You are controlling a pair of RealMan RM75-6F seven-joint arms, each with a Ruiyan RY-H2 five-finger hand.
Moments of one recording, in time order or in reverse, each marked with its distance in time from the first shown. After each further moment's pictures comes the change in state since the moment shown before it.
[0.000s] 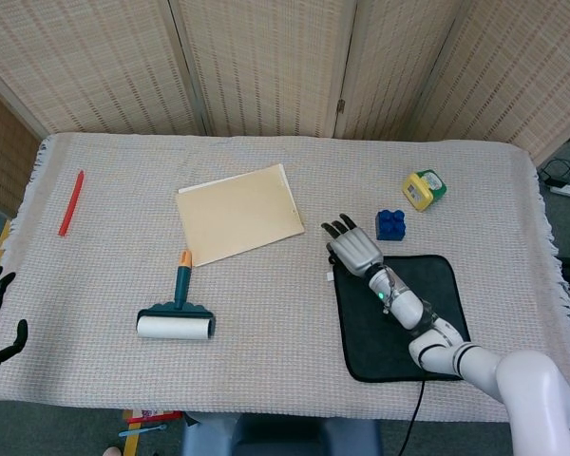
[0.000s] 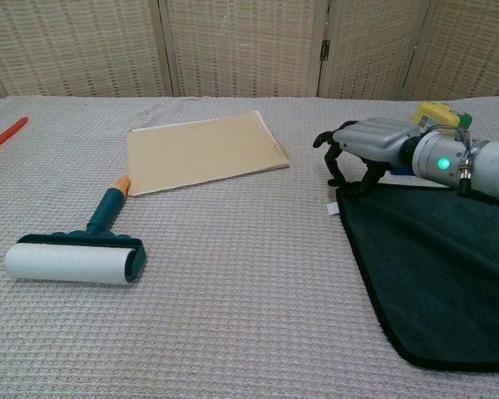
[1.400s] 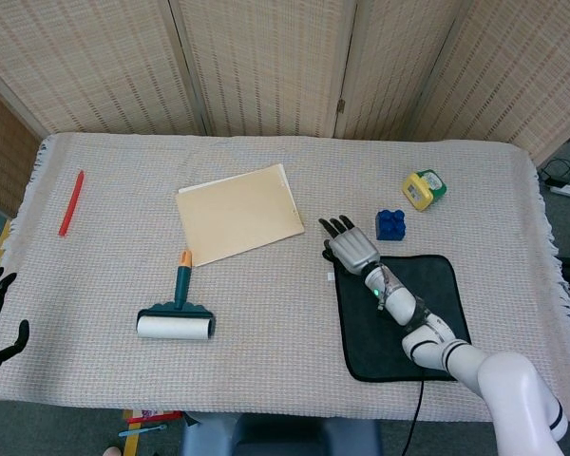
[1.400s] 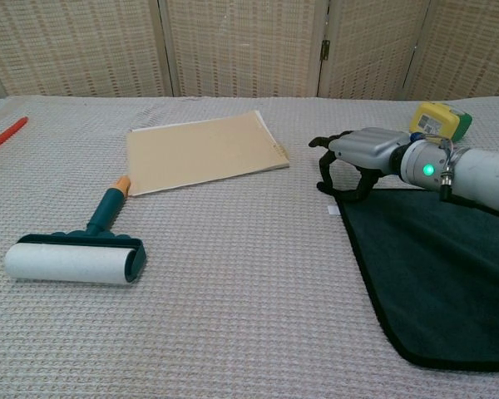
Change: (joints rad) left arm -0.007 0.000 0.000 -0.005 -0.022 -0.023 0.008; right arm 0.036 -0.103 0.016 0.184 -0.030 -0.091 0.059
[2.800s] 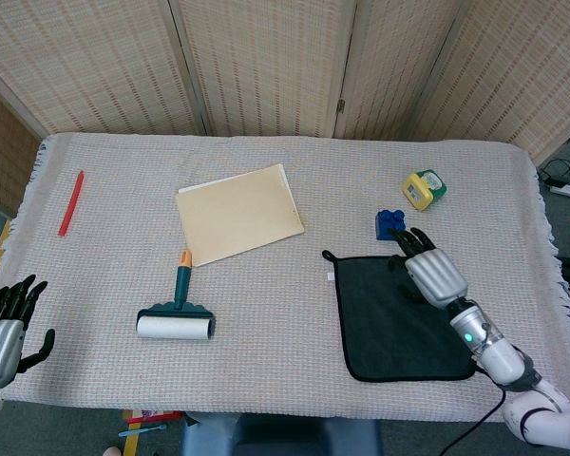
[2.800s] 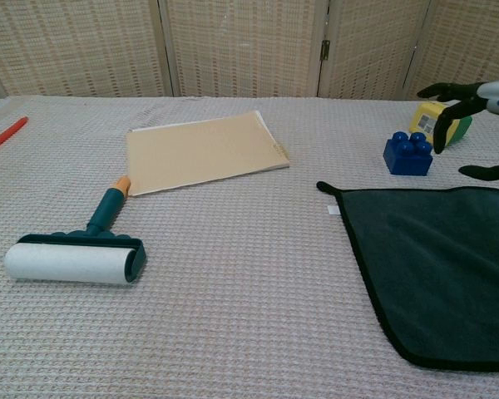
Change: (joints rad) left arm -0.008 -0.030 0.038 -0.046 0.053 0.002 0.116; right arm -0.362 0.543 0.028 -0.754 -0.055 0.260 -0.092
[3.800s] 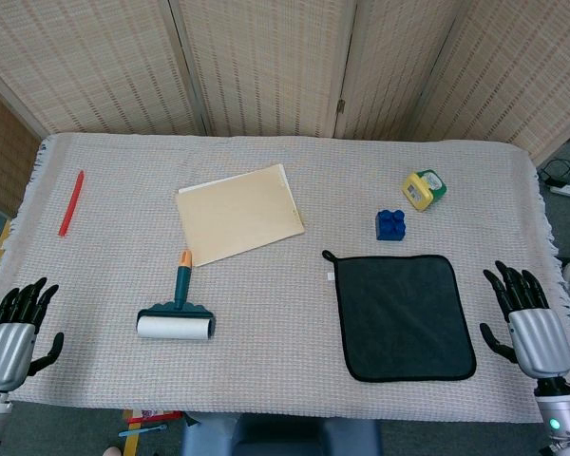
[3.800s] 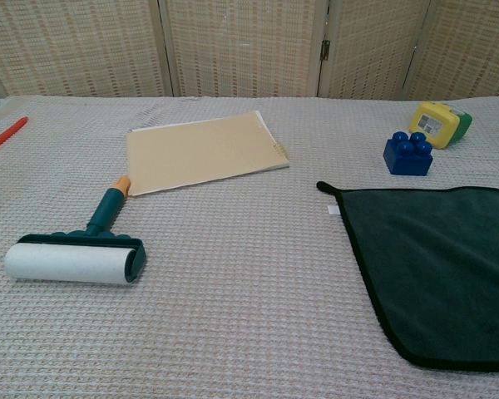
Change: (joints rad) left arm 0.000 -0.029 0.014 0.001 0.030 0.002 0.076; right arm -0.457 0.102 -0.120 -0.095 -0.077 0.563 0.026
